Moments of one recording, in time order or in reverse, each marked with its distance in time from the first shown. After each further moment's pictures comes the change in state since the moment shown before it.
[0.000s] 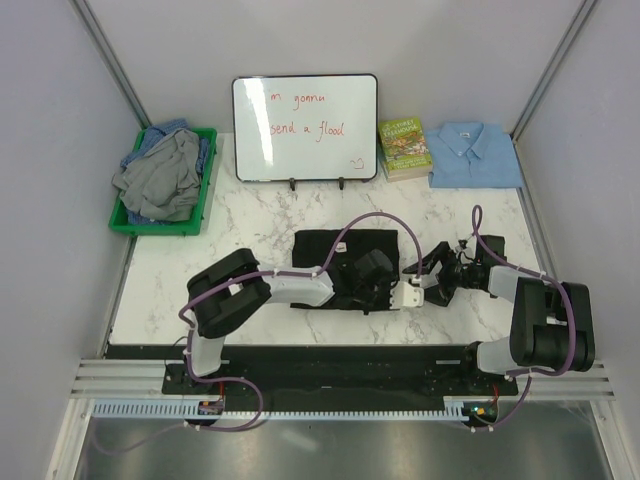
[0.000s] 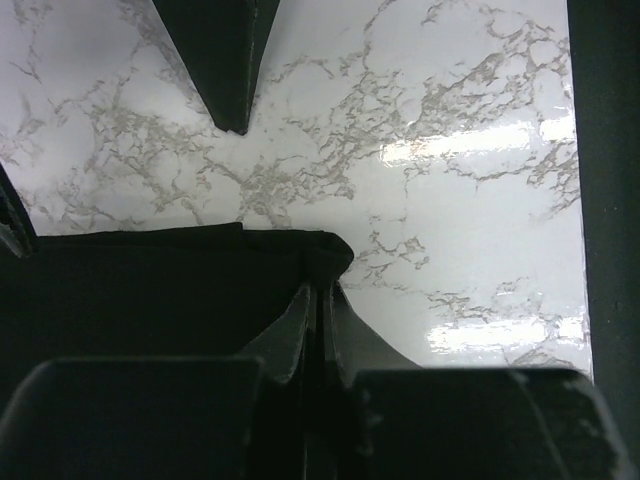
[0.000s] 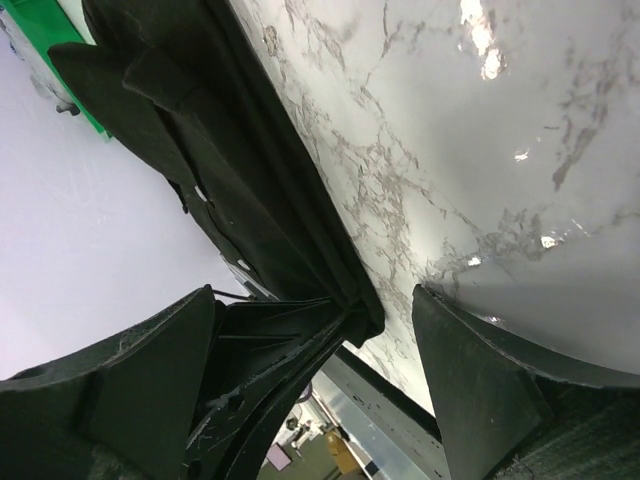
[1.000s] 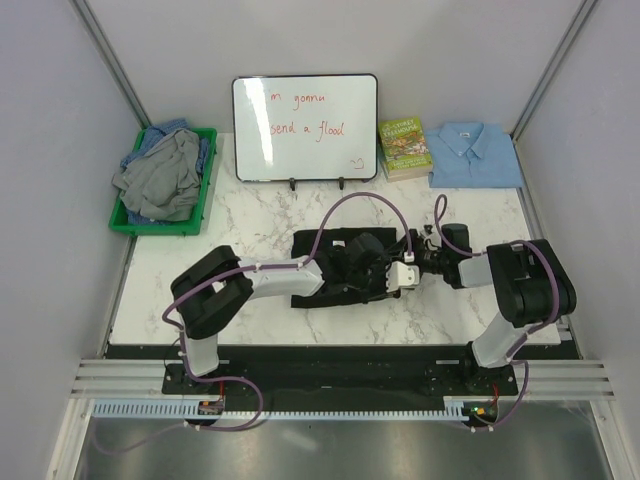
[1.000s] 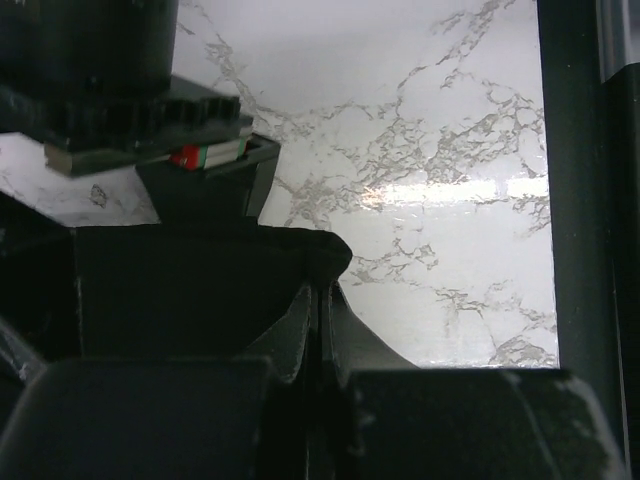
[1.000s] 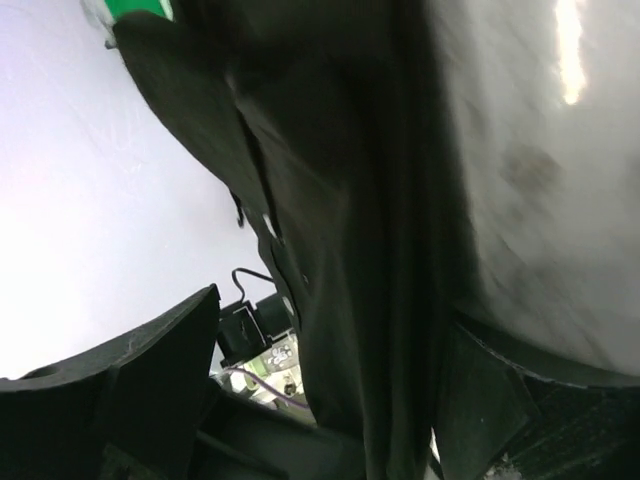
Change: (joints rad) left arm 0.067 -0.079 0.004 -0.001 0.100 -0.094; right arm 0.243 0.243 0.011 0.548 -0.047 0.288
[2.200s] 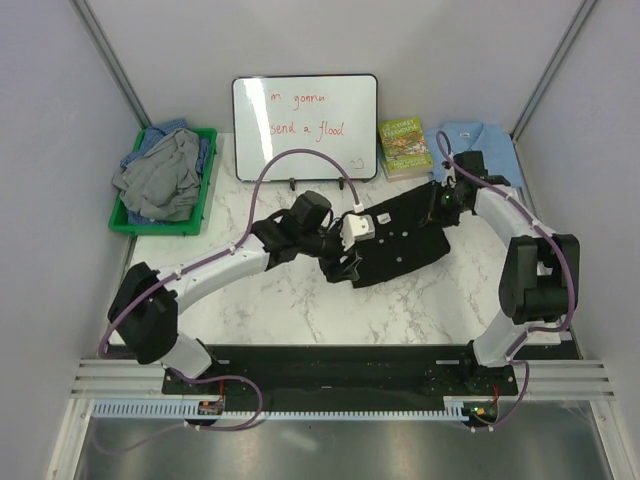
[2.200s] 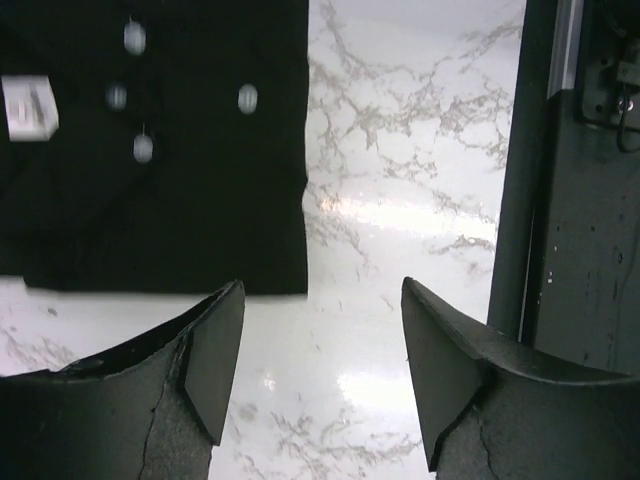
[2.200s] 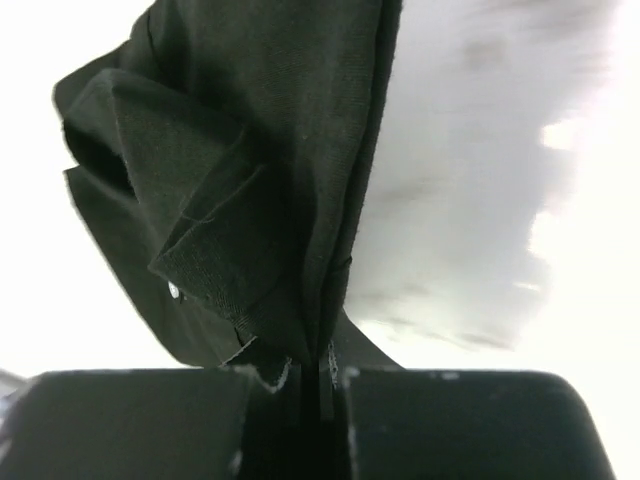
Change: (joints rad) left arm 0.236 -0.330 0.017 -0.351 0.130 -0.105; right arm -0.032 0.043 0.759 -0.972 0.558 -0.671
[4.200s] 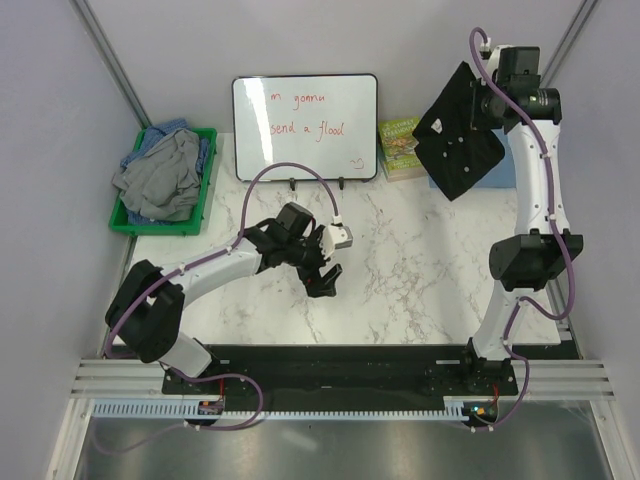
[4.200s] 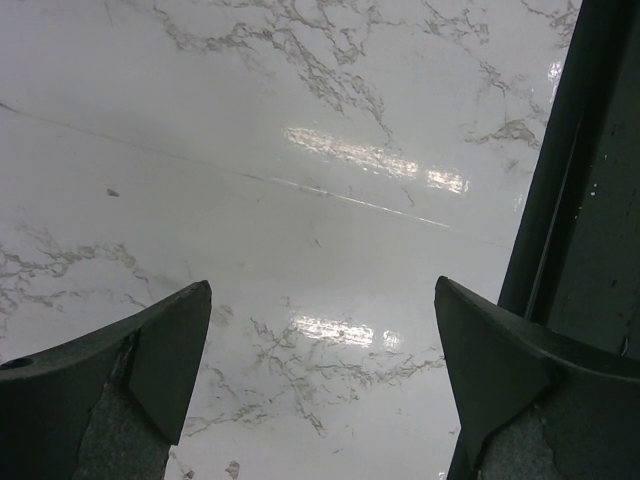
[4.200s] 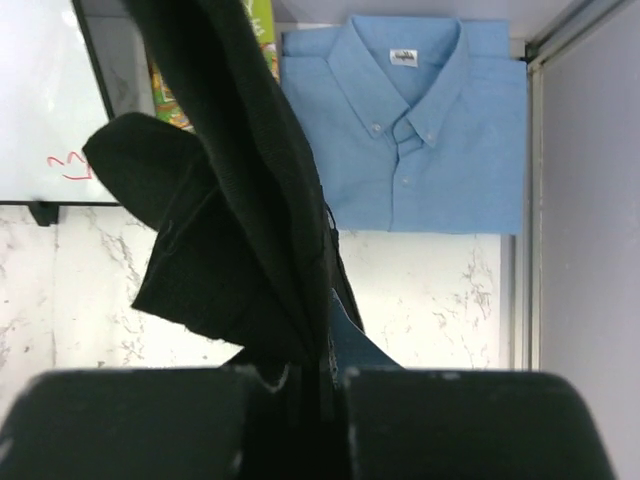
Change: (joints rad) left arm 0.123 -0.010 -0.172 -0.049 0.027 0.030; right arm -0.088 0.269 1.139 -0.463 0.335 -0.403
